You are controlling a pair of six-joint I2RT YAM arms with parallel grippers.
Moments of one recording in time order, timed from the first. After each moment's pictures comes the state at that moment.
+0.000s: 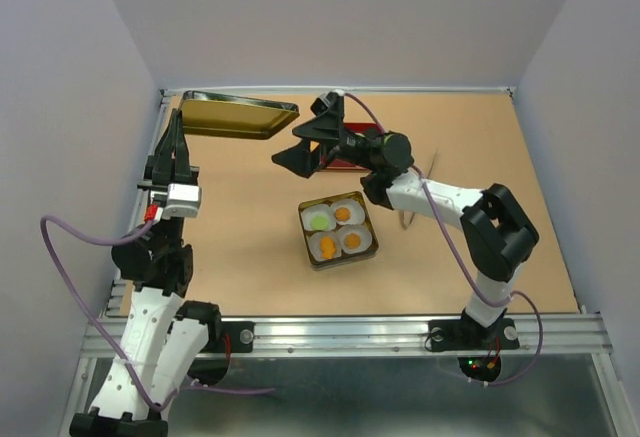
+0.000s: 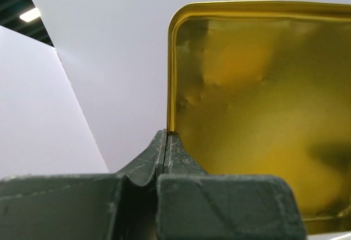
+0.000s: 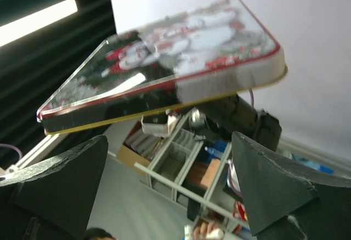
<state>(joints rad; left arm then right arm) -0.16 0.62 0.64 0.85 0.17 0.46 0.74 1.83 1.28 1.29 -0.64 2.03</state>
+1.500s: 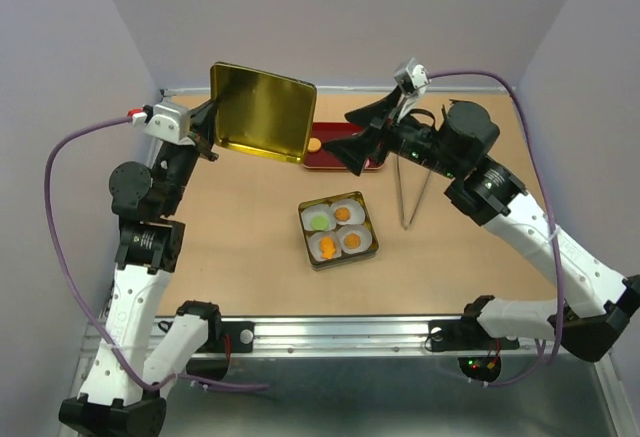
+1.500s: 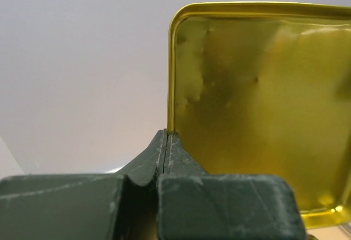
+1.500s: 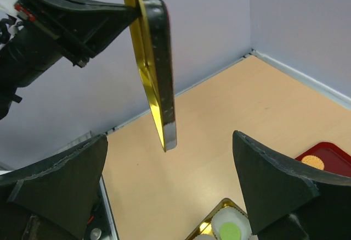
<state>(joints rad) -0.16 0.76 0.97 0.19 0.20 0.01 0.73 1.23 1.39 -0.04 -0.33 0.28</state>
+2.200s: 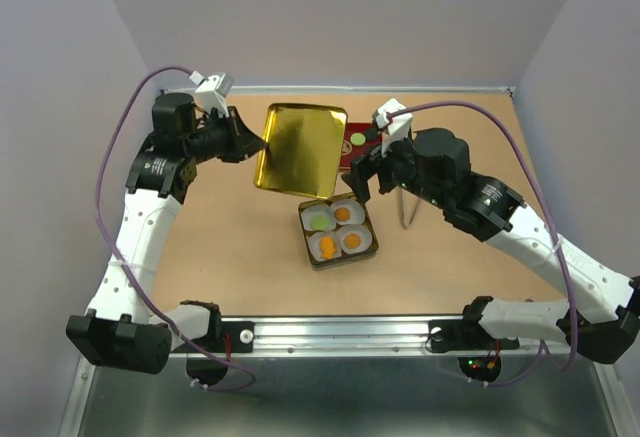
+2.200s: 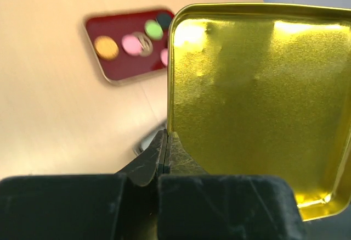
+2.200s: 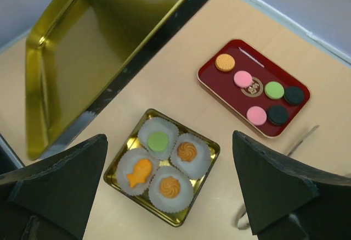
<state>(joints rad) -0.16 1.14 1.34 -0.58 0.49 -0.30 0.84 1.15 1.33 -0.43 0.11 0.05</state>
